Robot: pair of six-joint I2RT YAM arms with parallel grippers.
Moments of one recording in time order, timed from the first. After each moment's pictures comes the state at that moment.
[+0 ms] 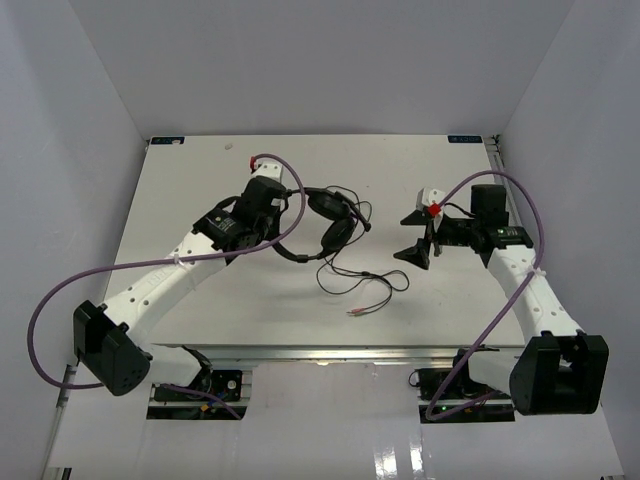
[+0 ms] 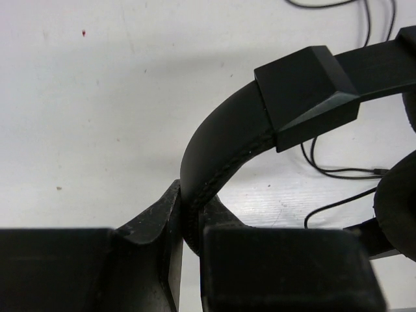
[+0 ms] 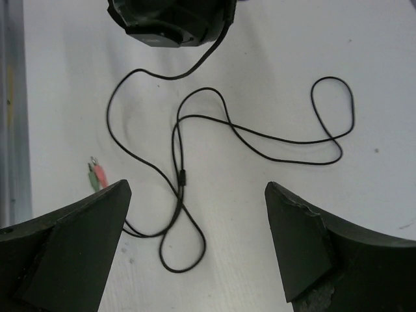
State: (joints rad) left arm -0.67 1.33 1.23 -0.67 -0.43 -0.36; right arm 0.06 1.18 0.92 -0.53 -1.11 -0.90
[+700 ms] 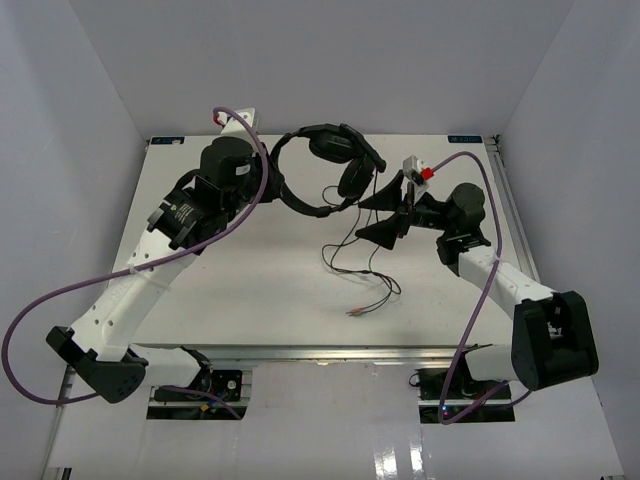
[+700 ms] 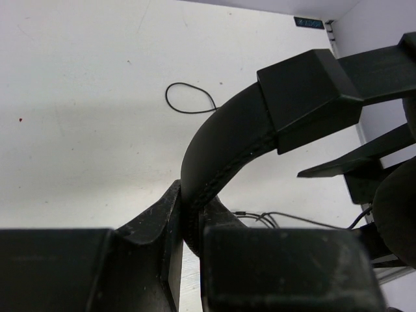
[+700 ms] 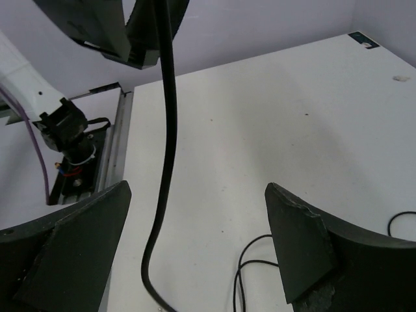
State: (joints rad) left arm -0.65 1.28 1.59 -0.70 -0.27 -0.48; right arm 0.29 1.32 0.75 0.77 -1.14 0.33
